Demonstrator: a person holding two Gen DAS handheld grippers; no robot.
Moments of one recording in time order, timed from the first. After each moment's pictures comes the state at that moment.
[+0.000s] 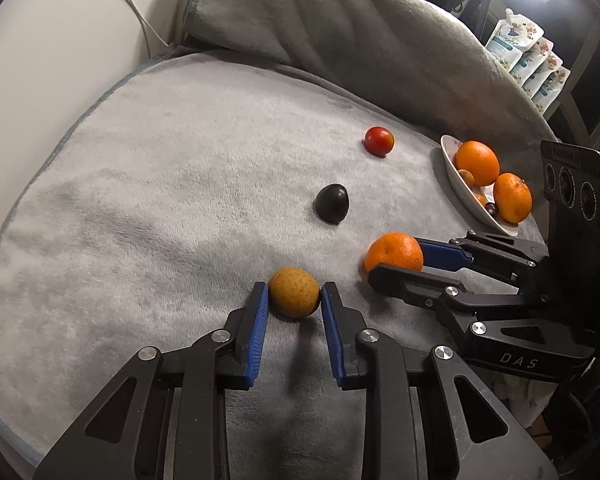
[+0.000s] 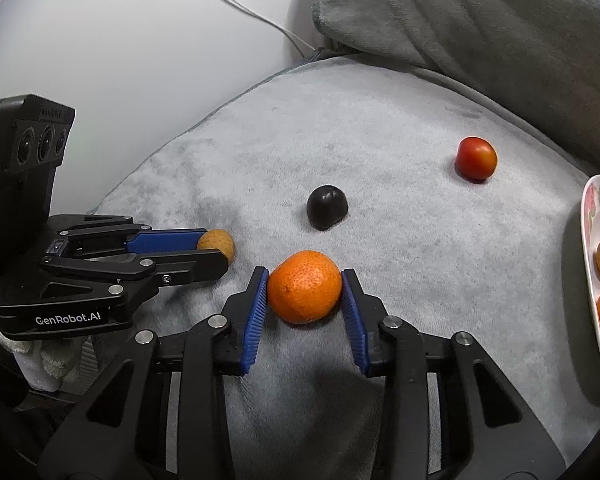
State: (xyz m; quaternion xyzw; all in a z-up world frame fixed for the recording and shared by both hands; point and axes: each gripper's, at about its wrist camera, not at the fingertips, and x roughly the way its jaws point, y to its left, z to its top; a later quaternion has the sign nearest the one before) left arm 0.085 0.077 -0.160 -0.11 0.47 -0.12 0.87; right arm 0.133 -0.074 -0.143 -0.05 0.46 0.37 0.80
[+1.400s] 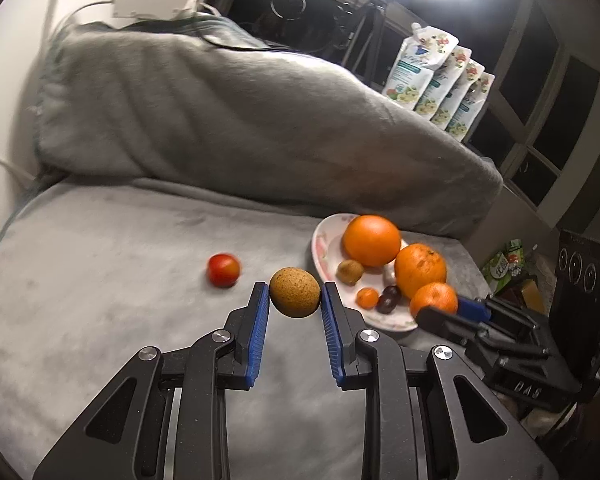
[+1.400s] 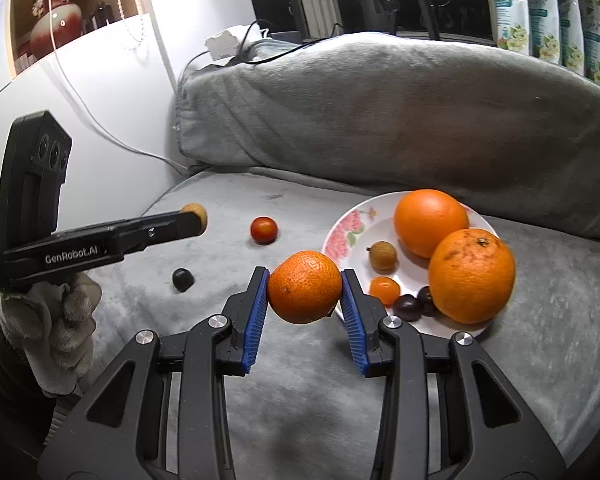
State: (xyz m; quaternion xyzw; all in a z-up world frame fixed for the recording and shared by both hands) left arm 0.146 -0.024 -0.088 -0.09 0.37 -0.24 0.89; right arm 0.122 -0.231 -0.067 0.04 0.36 0.20 0.91
